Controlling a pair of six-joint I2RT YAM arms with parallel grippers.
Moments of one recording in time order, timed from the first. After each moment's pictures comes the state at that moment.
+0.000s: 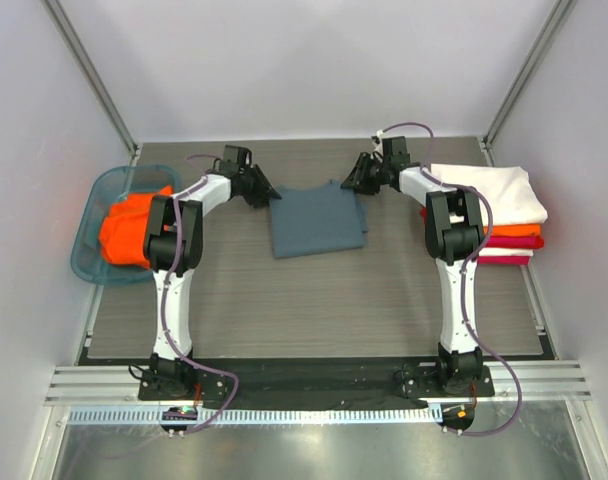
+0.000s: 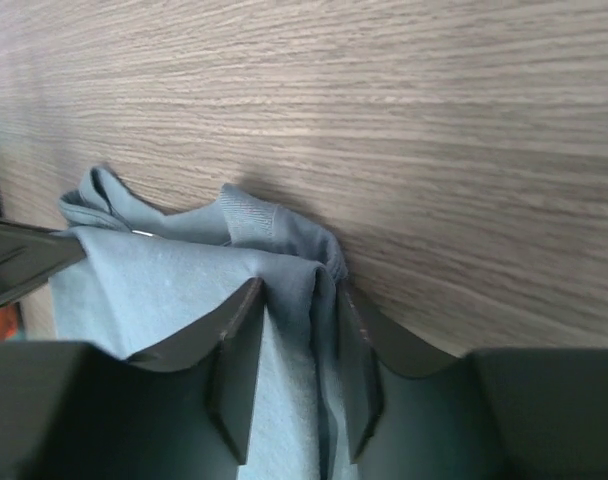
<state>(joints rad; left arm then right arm) -0.22 2.27 1.69 -0.29 0.32 -0.80 0.17 2.37 1.79 -0.19 -0.47 0.50</state>
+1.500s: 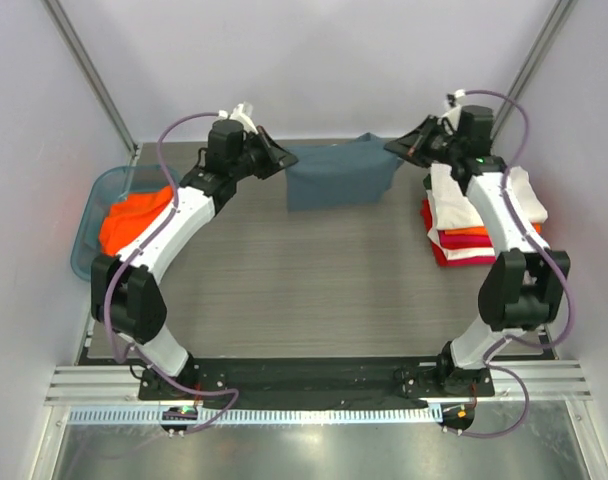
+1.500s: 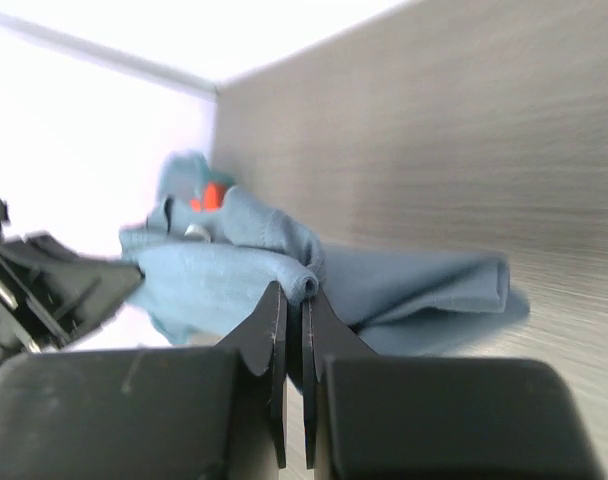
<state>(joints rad) -0.36 1.65 1.44 -0.14 0.27 -0.79 0.03 1.69 1.47 -0.20 -0.60 0.70</state>
